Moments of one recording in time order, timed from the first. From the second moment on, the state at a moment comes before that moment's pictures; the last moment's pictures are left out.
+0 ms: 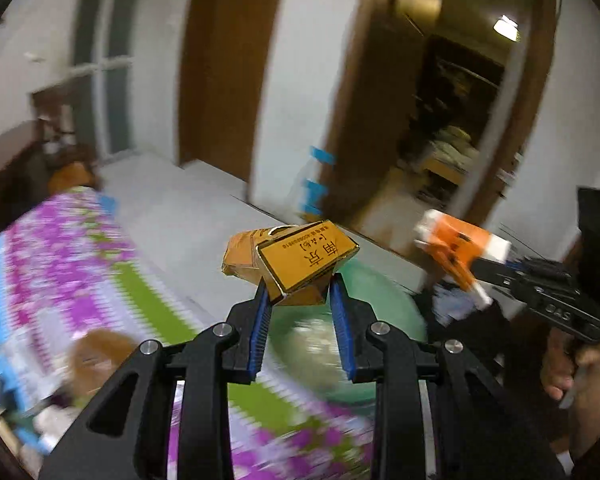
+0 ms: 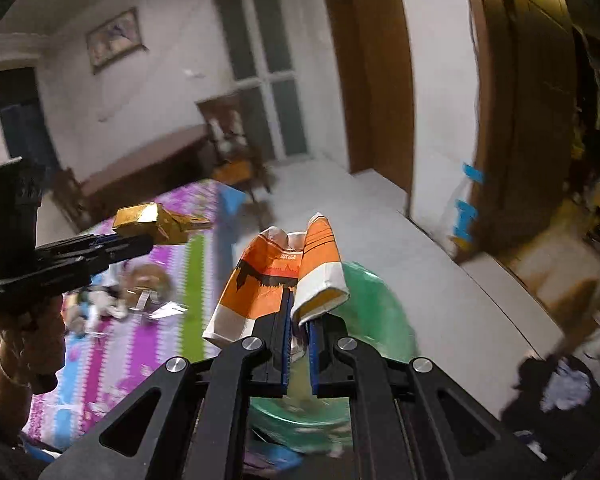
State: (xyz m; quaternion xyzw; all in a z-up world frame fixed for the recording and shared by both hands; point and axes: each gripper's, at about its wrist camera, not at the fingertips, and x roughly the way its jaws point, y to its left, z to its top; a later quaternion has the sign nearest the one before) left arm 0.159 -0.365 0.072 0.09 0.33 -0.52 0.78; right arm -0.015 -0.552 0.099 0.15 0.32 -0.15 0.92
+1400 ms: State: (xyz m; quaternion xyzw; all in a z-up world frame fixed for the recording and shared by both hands) left arm 0.184 -0.403 0.004 0.11 0.45 -0.48 0.75; right arm 0.066 -0.568 0.023 0.14 0.45 -0.18 0.86
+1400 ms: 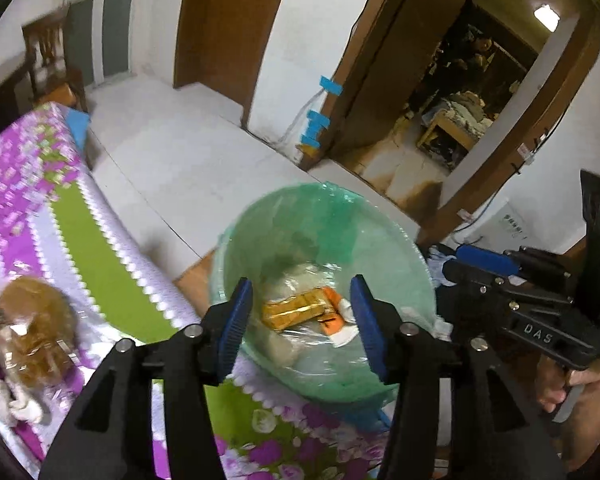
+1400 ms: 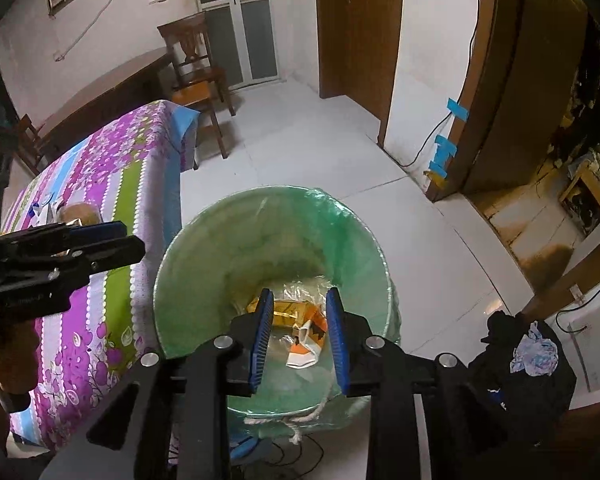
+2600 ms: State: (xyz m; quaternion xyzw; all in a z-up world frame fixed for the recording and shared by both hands) left arm 0.148 -0.159 0.033 0.11 0.20 -0.11 0.97; right arm 0.094 -0.278 0.058 0.00 0.16 -0.14 0.98
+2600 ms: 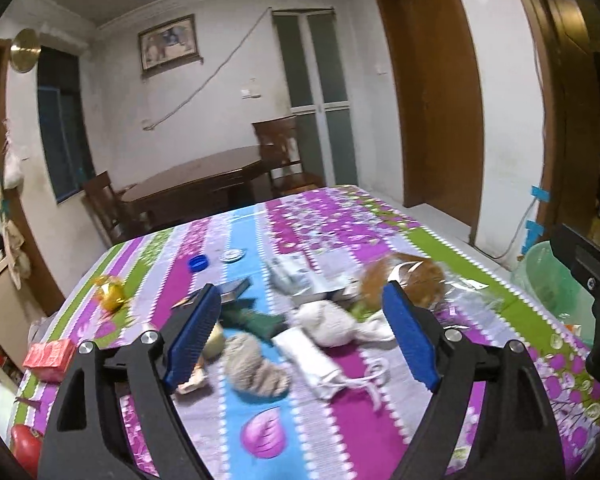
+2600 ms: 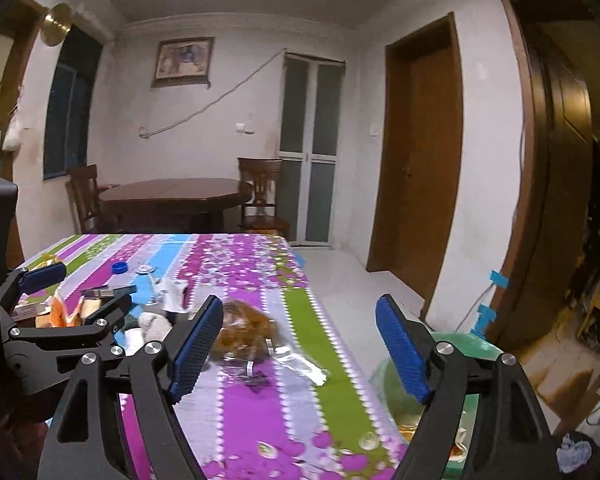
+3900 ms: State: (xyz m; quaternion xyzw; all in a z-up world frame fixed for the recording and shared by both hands) left arm 0.215 0.030 -0.022 0.22 0.40 0.09 0.89; right arm 0.132 -0.194 0.010 -0.01 0.23 0.01 0.97
